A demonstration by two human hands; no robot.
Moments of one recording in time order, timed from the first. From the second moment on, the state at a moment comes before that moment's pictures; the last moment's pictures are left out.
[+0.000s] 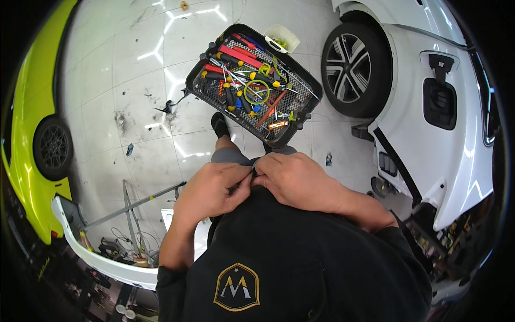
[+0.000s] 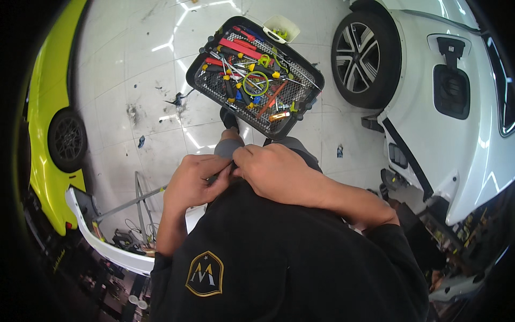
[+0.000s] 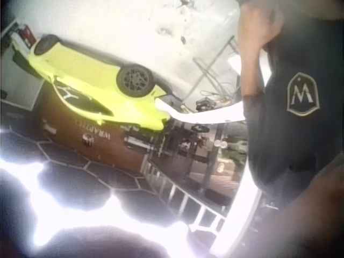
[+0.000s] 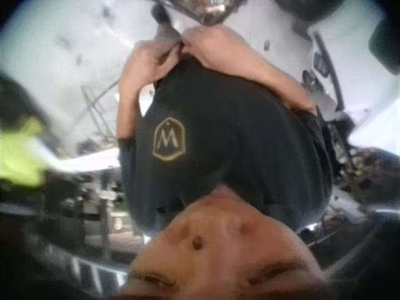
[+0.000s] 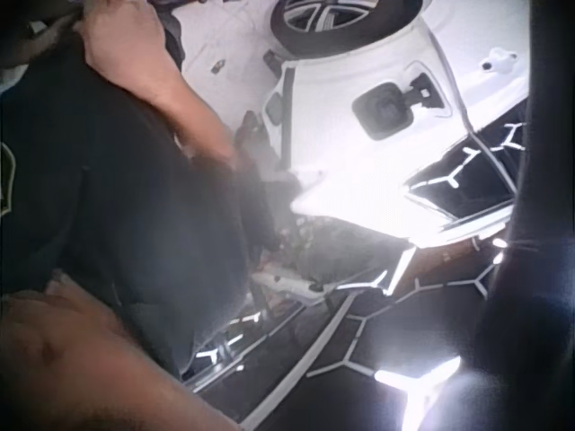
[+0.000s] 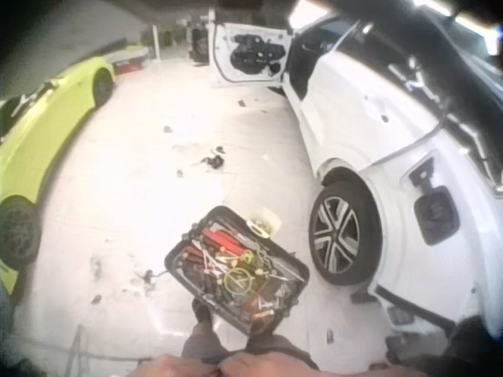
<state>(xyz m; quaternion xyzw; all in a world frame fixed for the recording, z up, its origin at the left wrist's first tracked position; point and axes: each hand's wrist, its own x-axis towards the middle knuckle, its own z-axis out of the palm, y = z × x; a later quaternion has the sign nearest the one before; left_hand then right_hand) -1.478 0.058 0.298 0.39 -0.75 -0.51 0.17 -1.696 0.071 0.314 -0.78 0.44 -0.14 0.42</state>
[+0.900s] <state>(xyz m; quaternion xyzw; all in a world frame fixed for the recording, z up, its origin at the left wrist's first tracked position) -1.476 -0.027 0.325 0.25 -0.80 -0.54 0.09 -1.662 0.066 0.338 -0.70 0.59 -0.24 0.34</state>
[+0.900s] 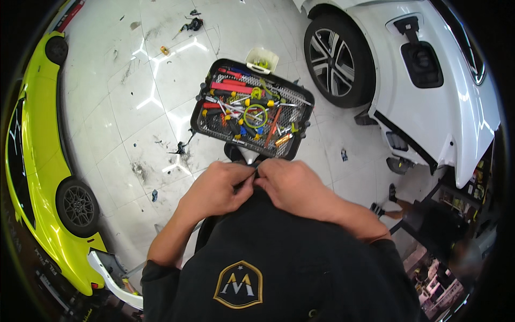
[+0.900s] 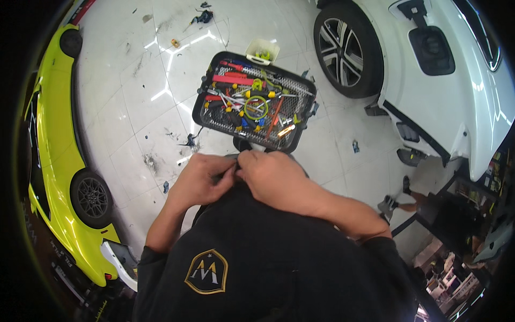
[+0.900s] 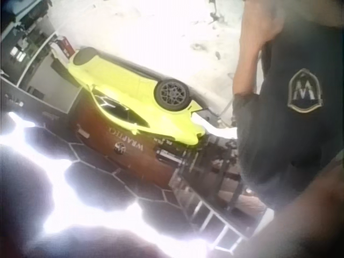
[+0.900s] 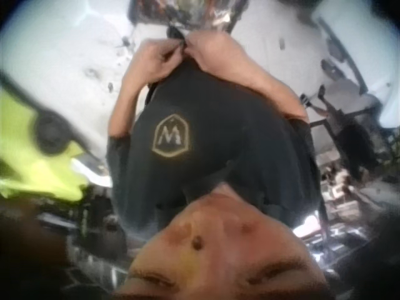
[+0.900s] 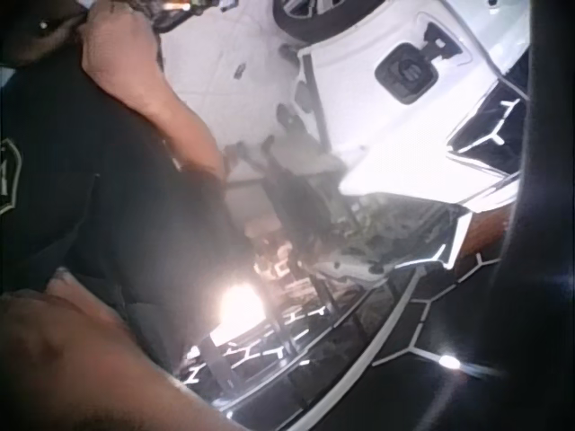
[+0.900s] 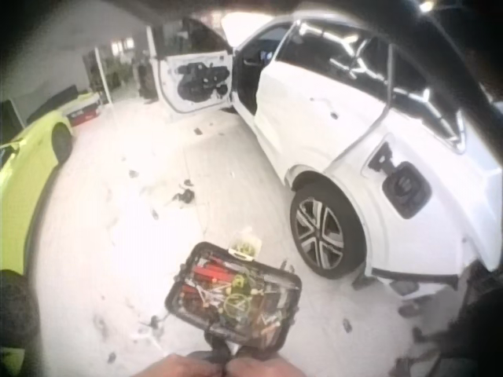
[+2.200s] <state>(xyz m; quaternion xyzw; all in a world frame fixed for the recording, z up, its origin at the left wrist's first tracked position) -1.357 -0.259 0.321 0.08 -0.81 -0.58 0.01 -1.489 -0.098 0.345 -0.52 0.72 -0.33 0.31</state>
